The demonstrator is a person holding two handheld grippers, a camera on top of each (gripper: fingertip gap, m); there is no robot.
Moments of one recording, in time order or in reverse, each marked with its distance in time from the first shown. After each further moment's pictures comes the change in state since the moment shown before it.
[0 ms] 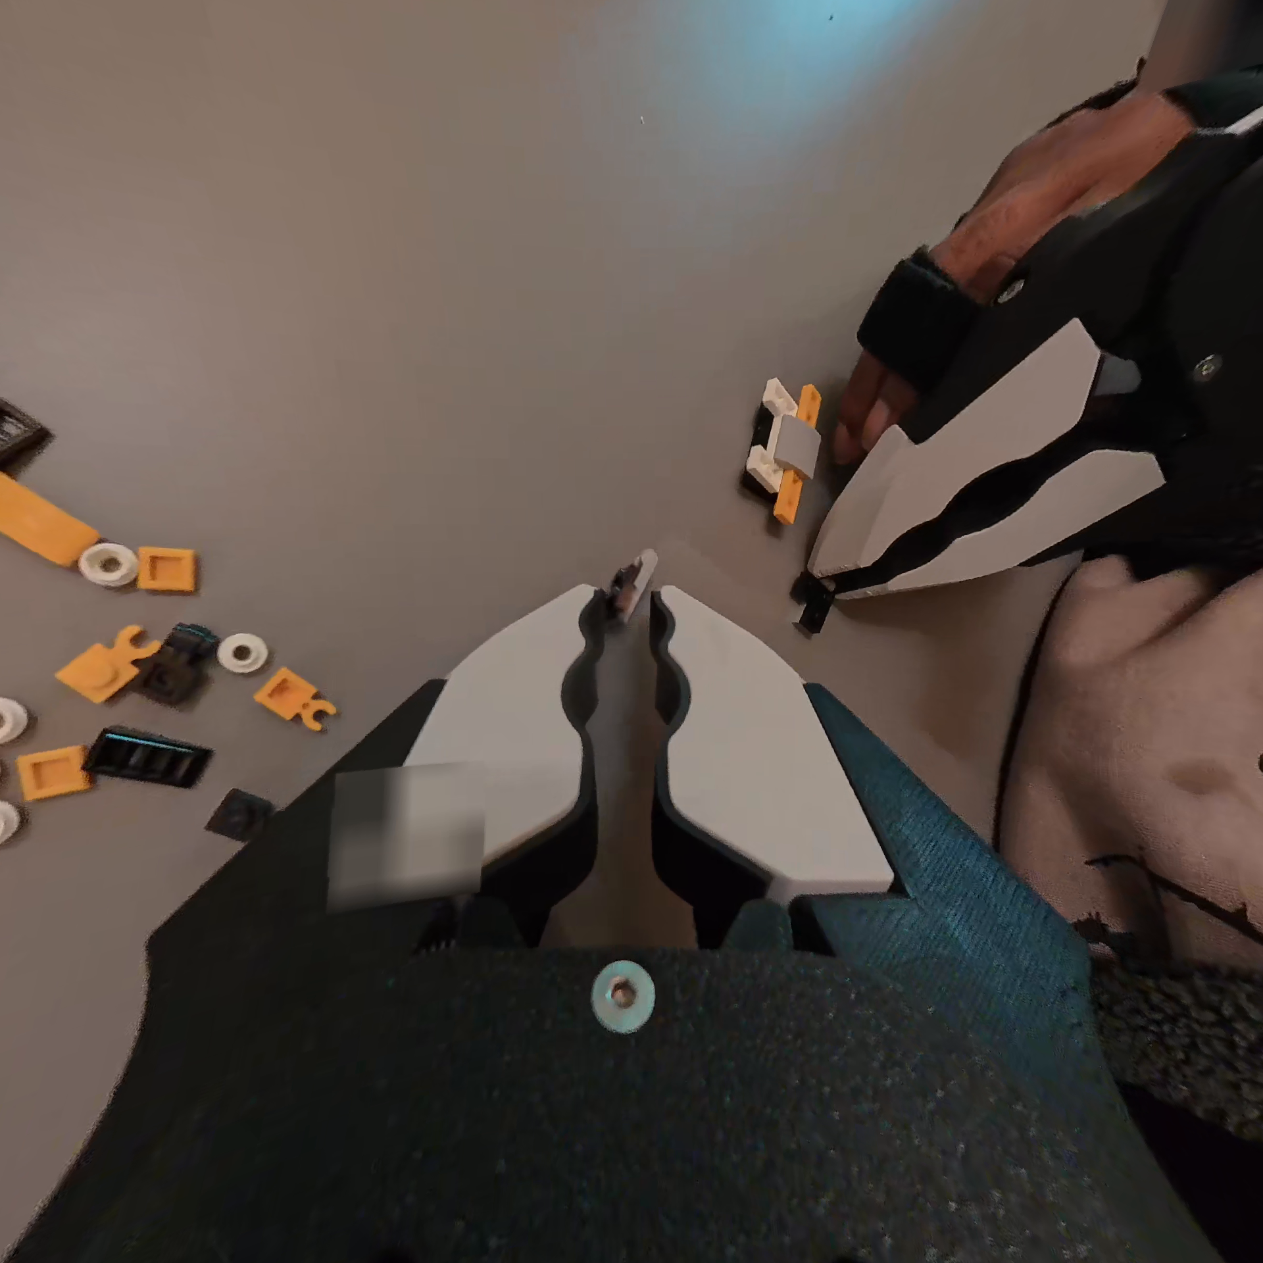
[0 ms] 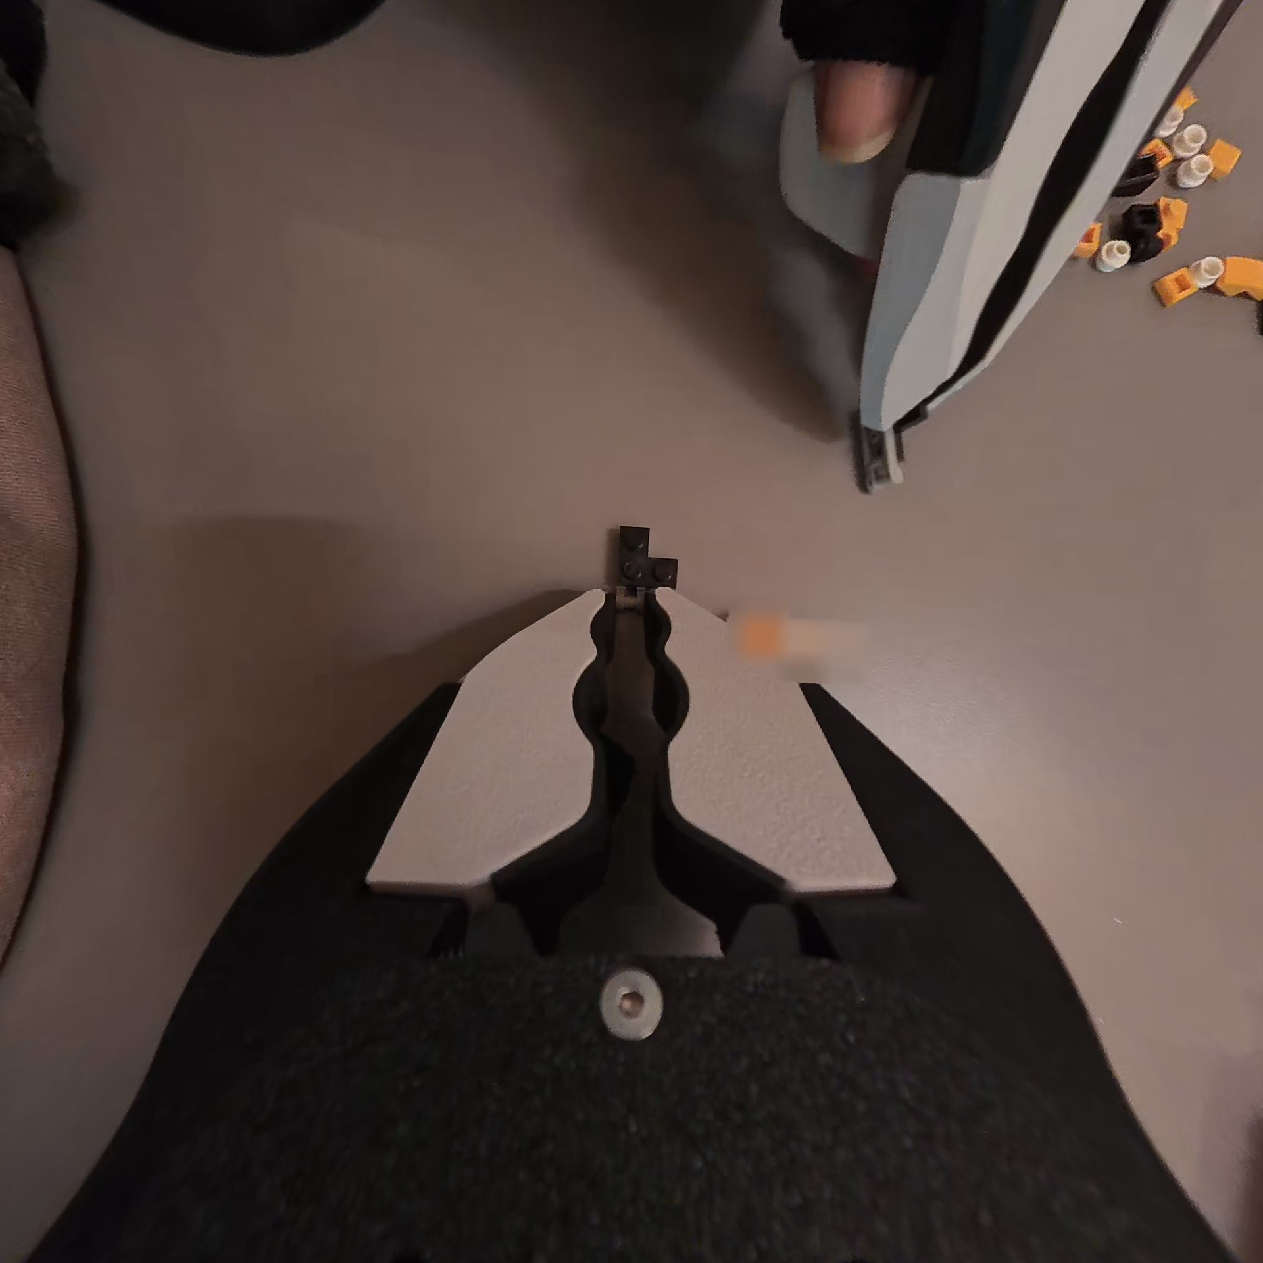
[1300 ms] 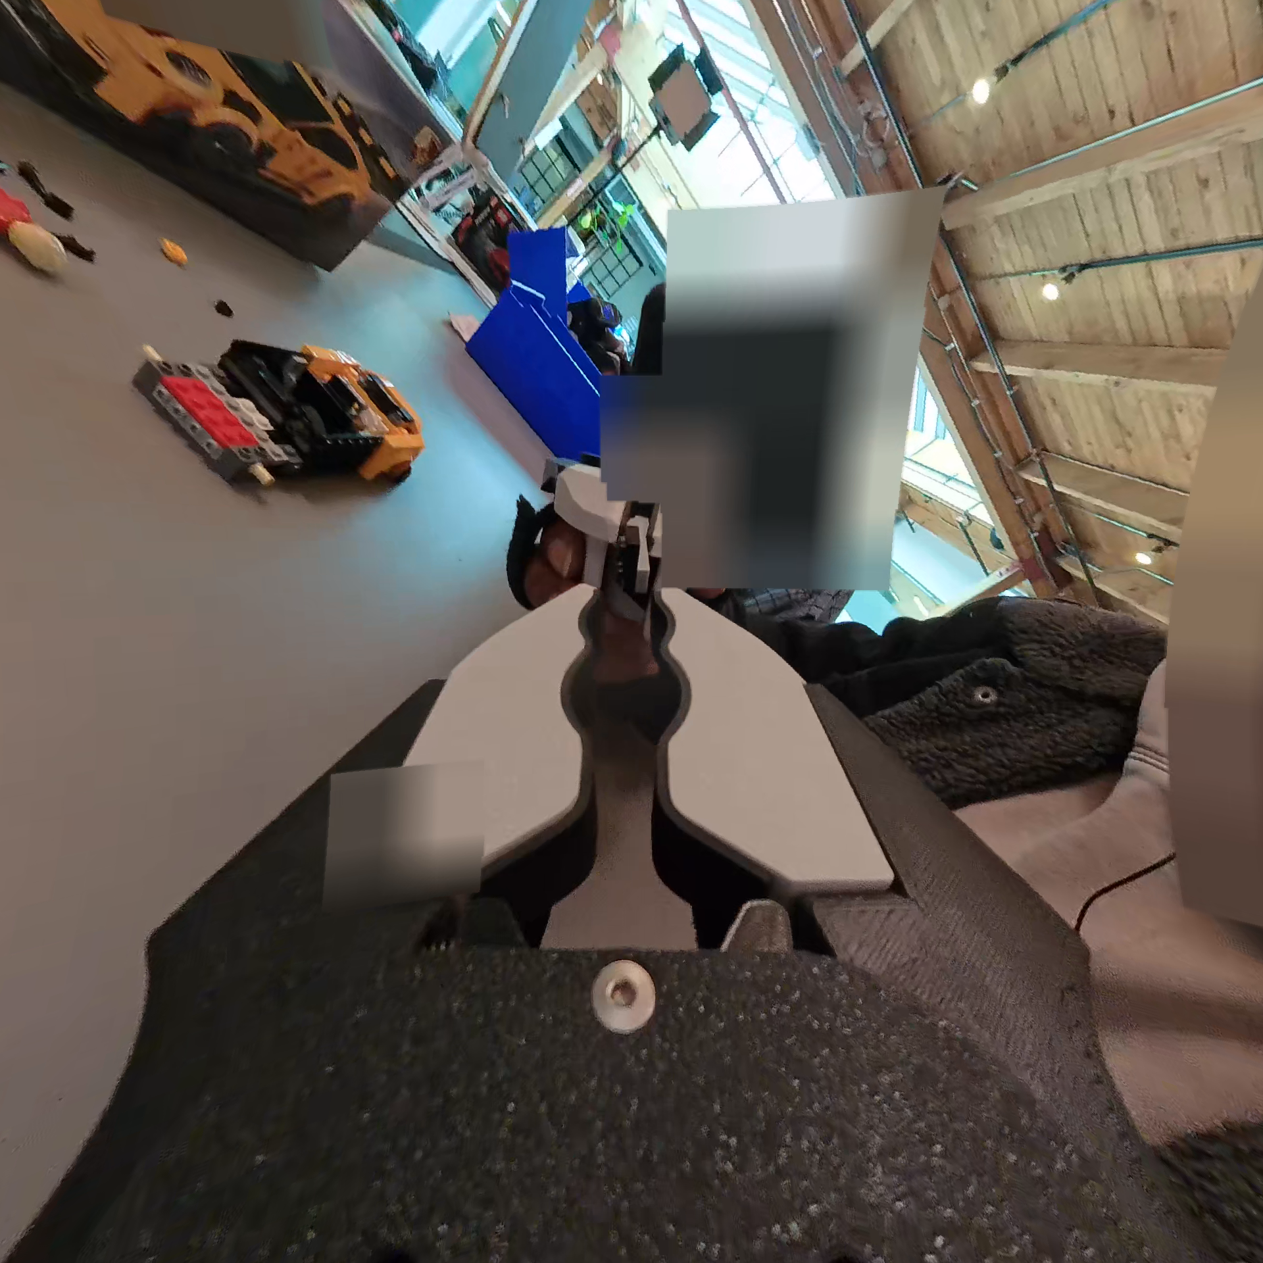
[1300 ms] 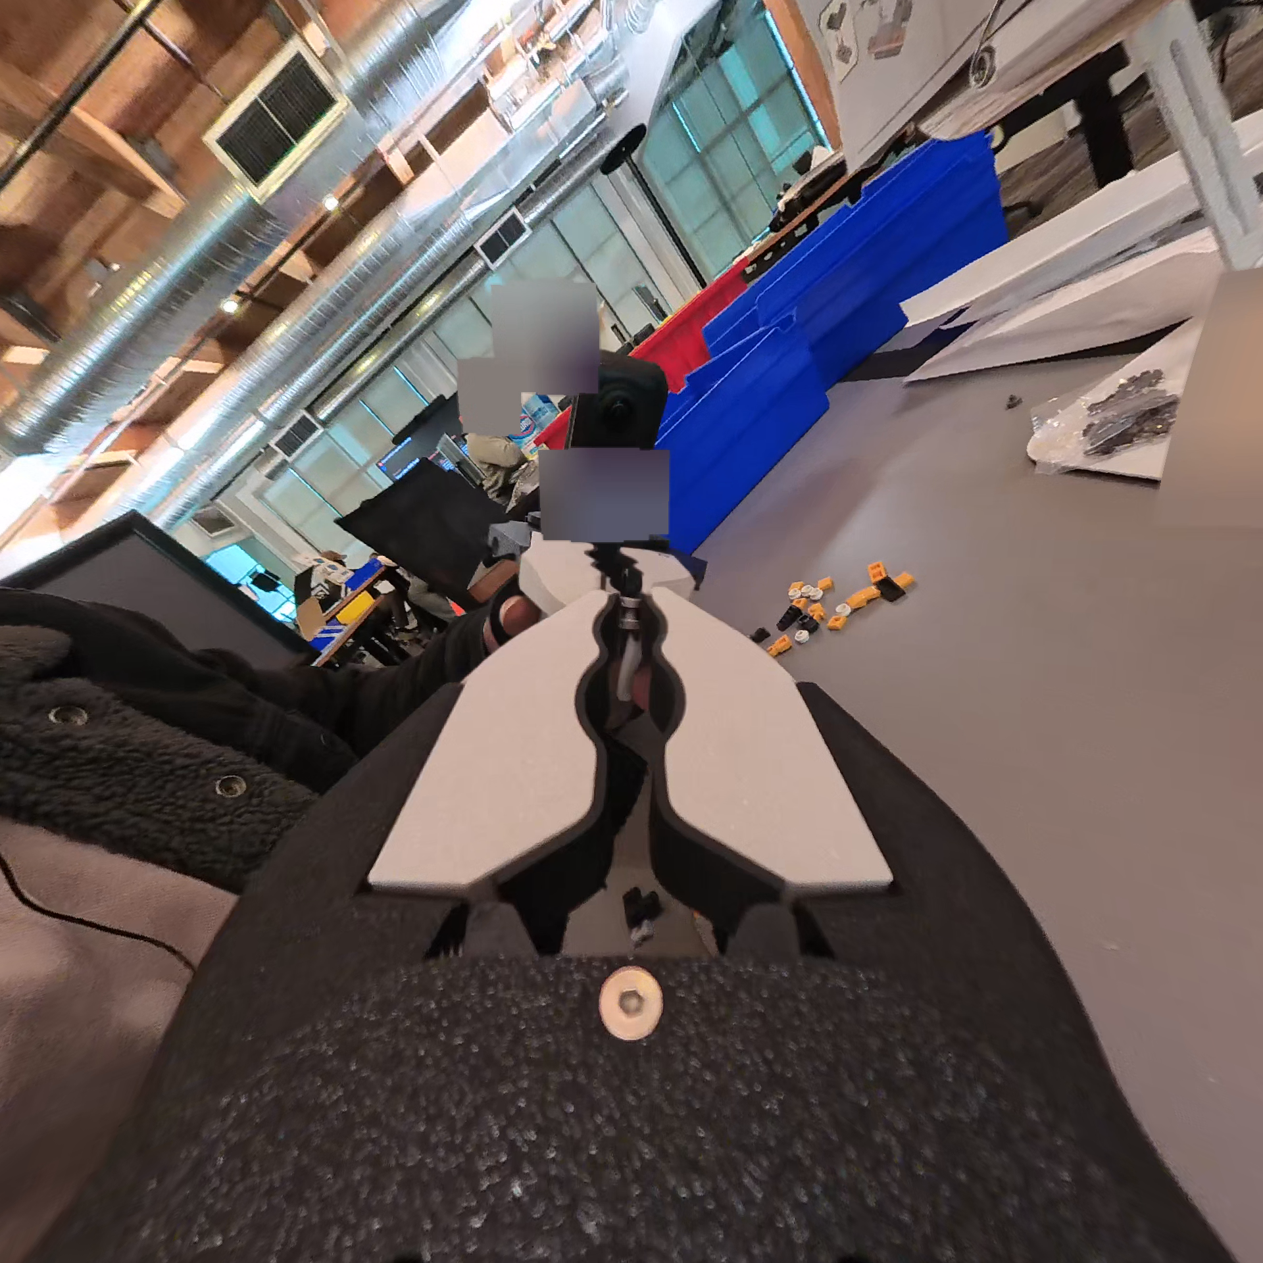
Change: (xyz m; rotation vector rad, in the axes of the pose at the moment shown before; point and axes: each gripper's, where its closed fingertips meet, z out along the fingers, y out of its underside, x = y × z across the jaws) left arm 0.074 -0.101 -0.040 0.697 0.538 -0.151; right arm 0.093 -0.060 -0.116 1.026 -0.104 0.722
